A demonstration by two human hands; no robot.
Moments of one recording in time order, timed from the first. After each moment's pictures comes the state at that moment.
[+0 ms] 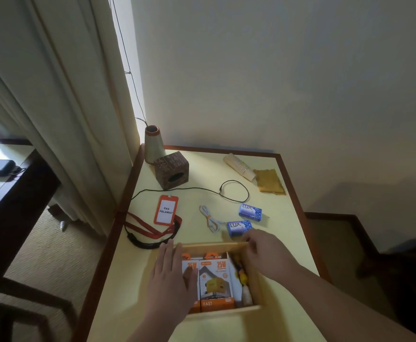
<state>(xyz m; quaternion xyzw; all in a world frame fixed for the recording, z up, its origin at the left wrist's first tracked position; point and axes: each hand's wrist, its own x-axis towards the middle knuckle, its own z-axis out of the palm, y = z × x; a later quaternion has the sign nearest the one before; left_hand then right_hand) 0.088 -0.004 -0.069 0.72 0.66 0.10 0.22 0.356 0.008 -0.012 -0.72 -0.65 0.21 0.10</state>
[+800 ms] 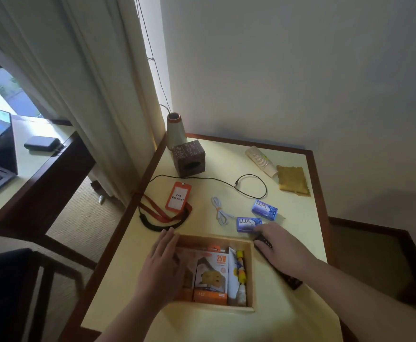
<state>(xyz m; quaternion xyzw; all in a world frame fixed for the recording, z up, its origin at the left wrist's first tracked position) 0.089 -0.017 -0.068 0.68 0.68 0.15 0.22 0.427 0.034 -0.037 -0.61 -0.75 0.24 0.09</state>
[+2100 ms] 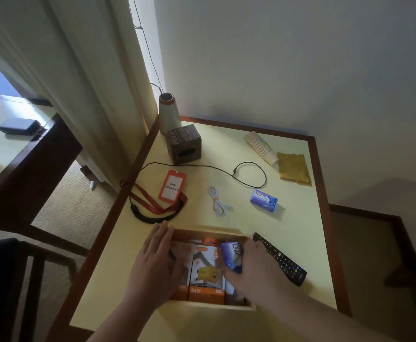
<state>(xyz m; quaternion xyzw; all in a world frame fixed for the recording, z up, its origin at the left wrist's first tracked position) 0.087 -0.013 -0.078 0.70 0.67 0.14 0.20 0.341 -0.014 -0.026 -0.69 -0.67 0.28 0.02</state>
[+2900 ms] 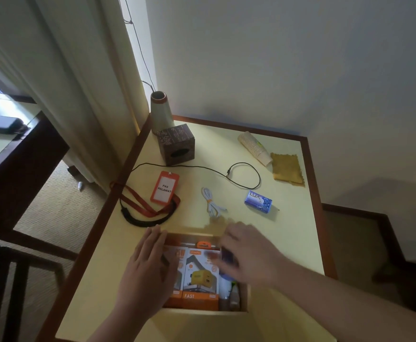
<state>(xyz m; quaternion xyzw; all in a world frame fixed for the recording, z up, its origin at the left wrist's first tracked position) 0.087 -0.012 -0.083 0.70 0.67 0.15 0.20 0.365 0.034 -0.037 -0.43 -0.89 0.10 0.09</state>
